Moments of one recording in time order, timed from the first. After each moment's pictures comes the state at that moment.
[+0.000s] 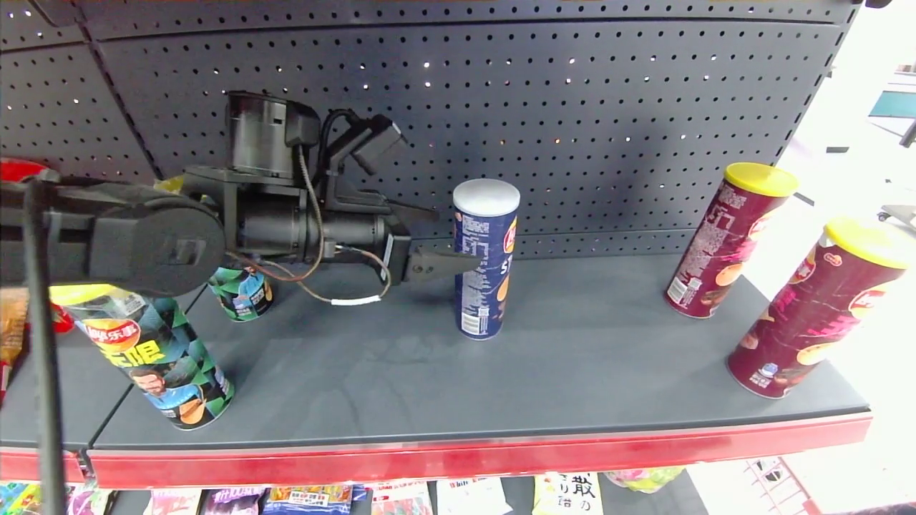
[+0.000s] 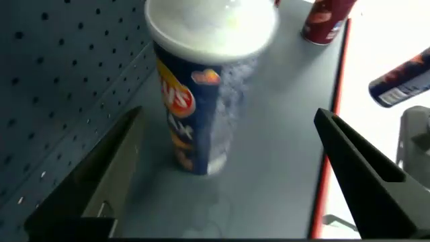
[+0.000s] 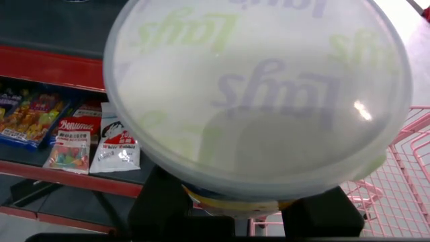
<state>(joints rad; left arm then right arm) -0.46 1.84 -1.29 -0.20 -0.63 0.23 0.03 0.12 -0.02 -0.03 0.13 -0.12</state>
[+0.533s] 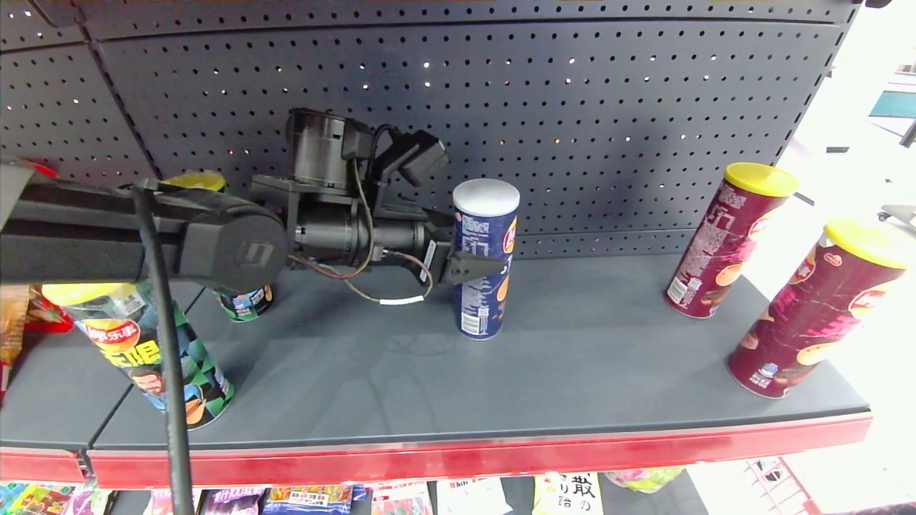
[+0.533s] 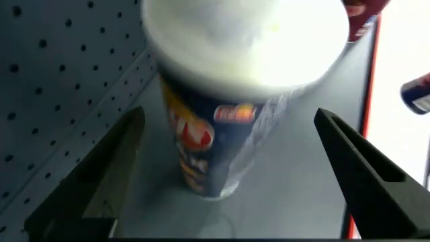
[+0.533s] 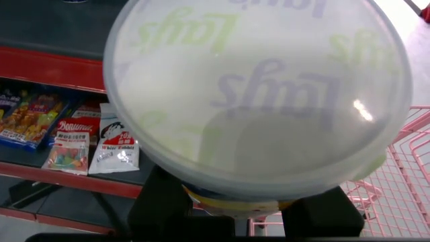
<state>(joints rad) -0.52 1.94 -1.38 -0.20 -0.50 0.23 0.03 0.12 -0.02 -0.03 0.13 -0.12</state>
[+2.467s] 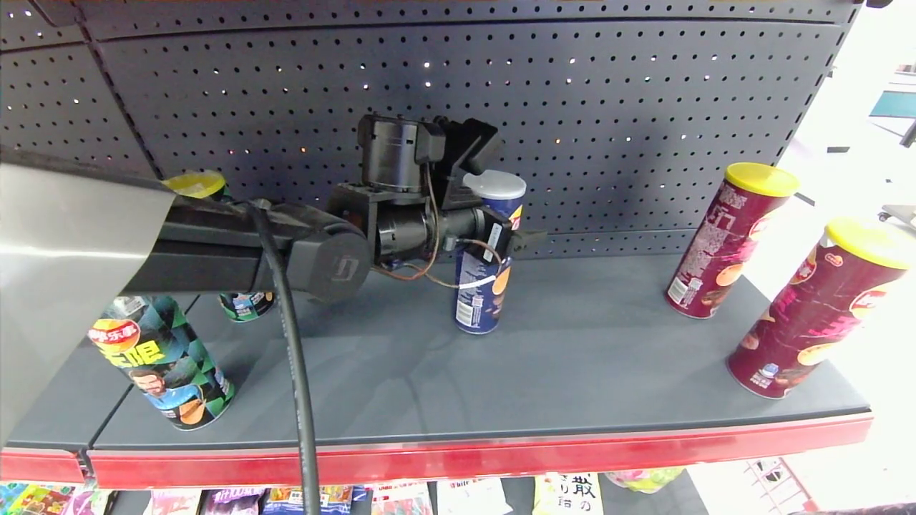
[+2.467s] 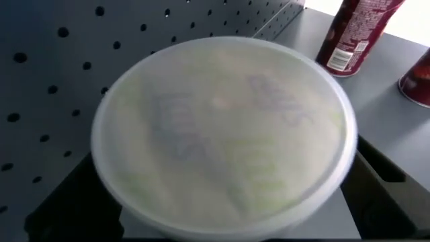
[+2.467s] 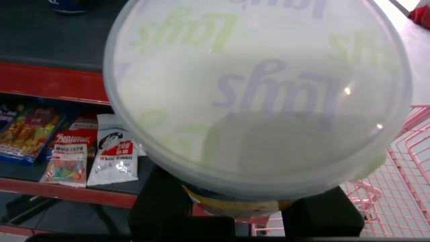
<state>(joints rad) -0.64 2.08 -1.53 -0.35 -0.19 0.17 0.02 0.08 -0.02 -0.03 0.11 -0.09</state>
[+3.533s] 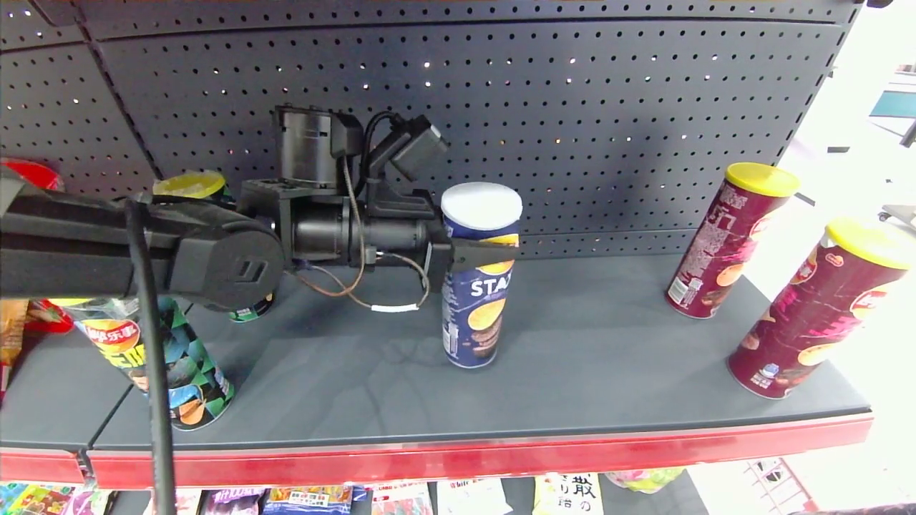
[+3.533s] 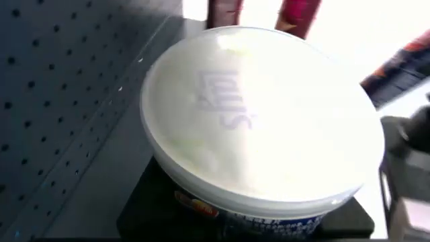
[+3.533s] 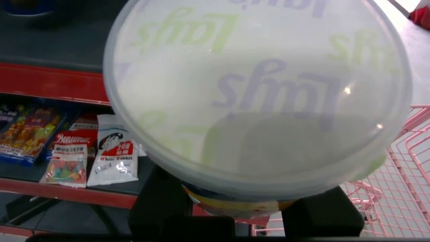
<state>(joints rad) -0.54 1.91 -1.29 -0.39 -0.80 0.23 0.02 0.08 -0.02 -0.02 0.11 -0.09</state>
